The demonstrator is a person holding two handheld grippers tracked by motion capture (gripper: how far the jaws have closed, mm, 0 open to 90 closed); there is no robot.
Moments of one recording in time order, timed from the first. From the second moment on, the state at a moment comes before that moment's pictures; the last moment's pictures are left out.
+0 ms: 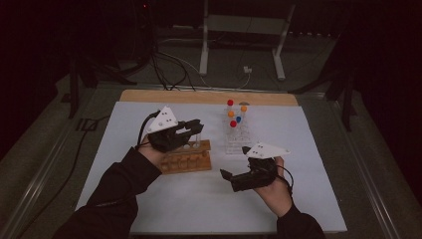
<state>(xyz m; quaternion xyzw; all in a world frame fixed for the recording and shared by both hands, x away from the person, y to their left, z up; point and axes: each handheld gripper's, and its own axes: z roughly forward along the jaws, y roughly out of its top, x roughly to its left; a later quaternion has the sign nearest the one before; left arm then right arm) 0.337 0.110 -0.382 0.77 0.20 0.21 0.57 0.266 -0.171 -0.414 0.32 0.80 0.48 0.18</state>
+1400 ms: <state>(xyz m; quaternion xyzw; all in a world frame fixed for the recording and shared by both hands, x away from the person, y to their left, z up) 0.354 0.106 -0.461 0.79 0.27 0.19 0.52 0.267 -0.176 -0.414 0.32 0.80 0.48 0.17</state>
